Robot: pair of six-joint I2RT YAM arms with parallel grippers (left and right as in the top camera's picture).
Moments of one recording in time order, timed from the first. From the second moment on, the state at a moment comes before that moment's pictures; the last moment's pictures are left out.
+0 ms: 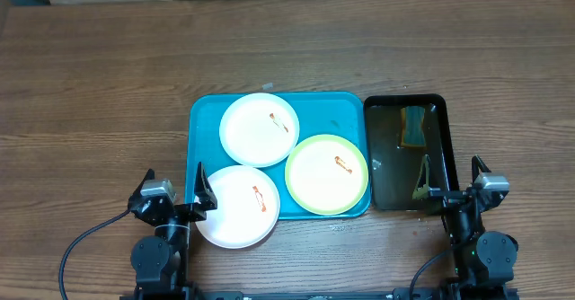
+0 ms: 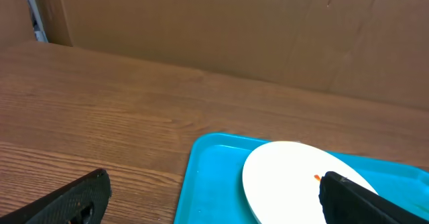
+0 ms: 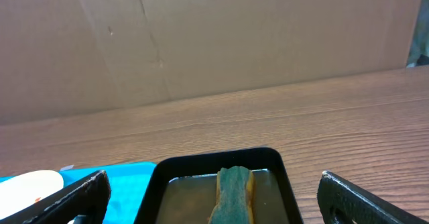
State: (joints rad) left arm 0.04 0.02 0.02 -0.10 -0.03 -0.18; right arm 0.04 0.01 0.02 -0.03 0.00 0.17
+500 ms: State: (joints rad) left arm 0.04 0.02 0.02 -0.10 -0.03 -0.18; right arm 0.04 0.01 0.02 -0.02 -0.01 0.18
